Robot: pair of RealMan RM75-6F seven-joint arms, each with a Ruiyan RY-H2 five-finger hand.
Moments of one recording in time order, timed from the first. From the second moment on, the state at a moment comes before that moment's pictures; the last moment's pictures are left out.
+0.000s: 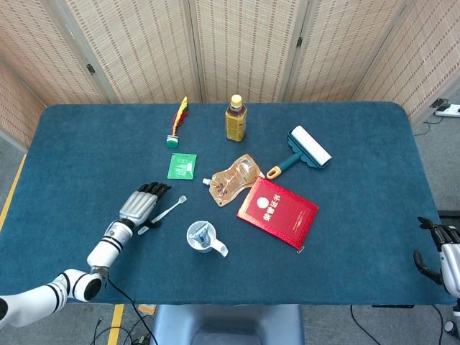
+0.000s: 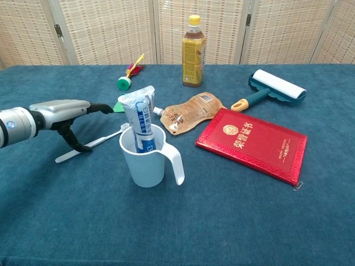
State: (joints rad) left arm -0.77 -1.60 -0.13 -1.13 1.18 0.75 0.10; right arm -0.01 -1.11 0.06 -1.51 -1.48 1.53 0.12
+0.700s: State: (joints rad) left arm -0.77 -1.65 -0.17 -0.98 1.09 0.74 0.12; right arm -0.01 -1.11 0.06 -1.51 -1.49 1.53 0.12
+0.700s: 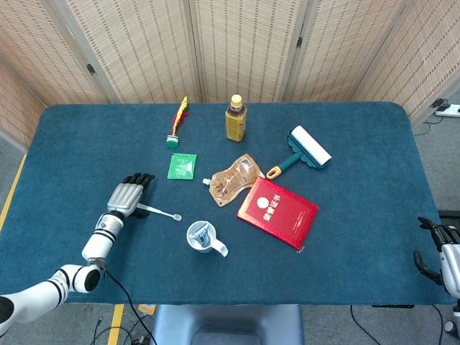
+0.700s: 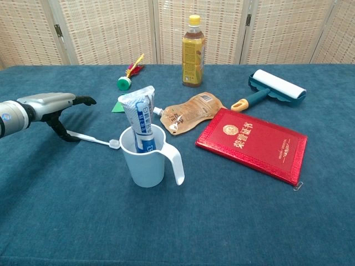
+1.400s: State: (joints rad) left arm -0.76 -1.58 -0.11 -1.06 1.28 0.82 0.10; right arm -0.01 -1.11 0.06 -1.52 -1.50 1.53 0.12
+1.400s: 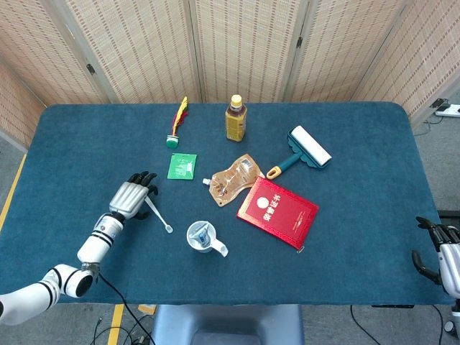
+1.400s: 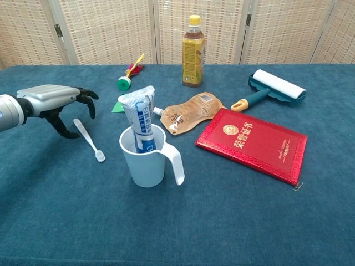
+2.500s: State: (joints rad) left arm -0.78 -1.54 -0.09 -1.06 1.22 0.69 0.12; right arm -0.02 -1.11 0.06 -1.52 -1.50 1.55 0.12
